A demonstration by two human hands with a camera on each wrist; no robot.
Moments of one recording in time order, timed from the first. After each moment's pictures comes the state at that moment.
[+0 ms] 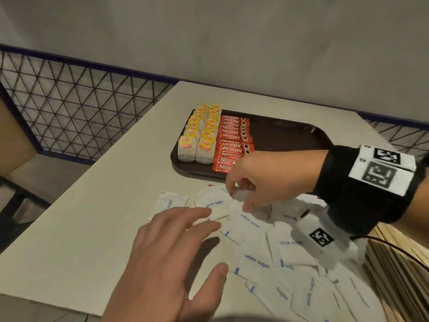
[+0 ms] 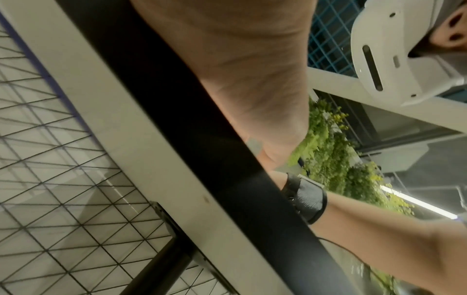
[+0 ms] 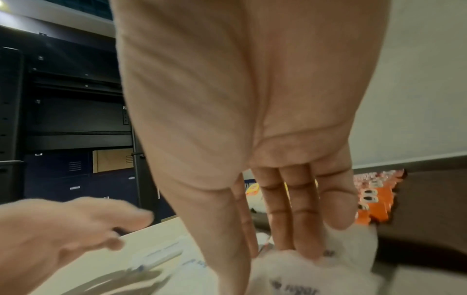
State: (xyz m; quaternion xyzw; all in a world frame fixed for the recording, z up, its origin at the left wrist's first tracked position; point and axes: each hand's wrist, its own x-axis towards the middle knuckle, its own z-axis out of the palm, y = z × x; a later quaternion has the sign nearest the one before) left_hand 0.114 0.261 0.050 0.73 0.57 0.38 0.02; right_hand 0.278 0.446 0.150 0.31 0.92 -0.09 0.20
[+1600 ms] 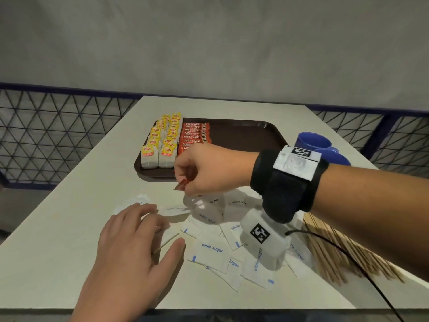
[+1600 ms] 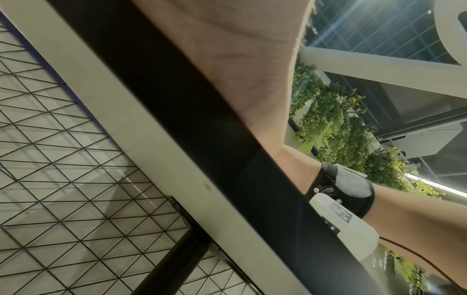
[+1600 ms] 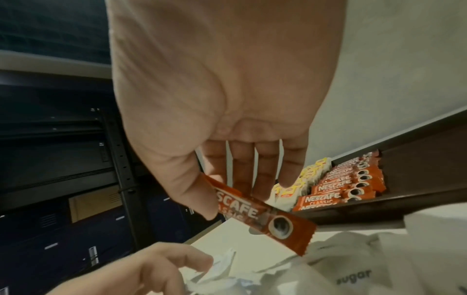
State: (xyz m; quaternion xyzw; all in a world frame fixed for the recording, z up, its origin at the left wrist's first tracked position) left_hand 0.122 0.261 0.043 0.69 0.67 0.28 0.04; right_hand 0.285 0.400 0.165 0.34 0.91 -0.24 -0.04
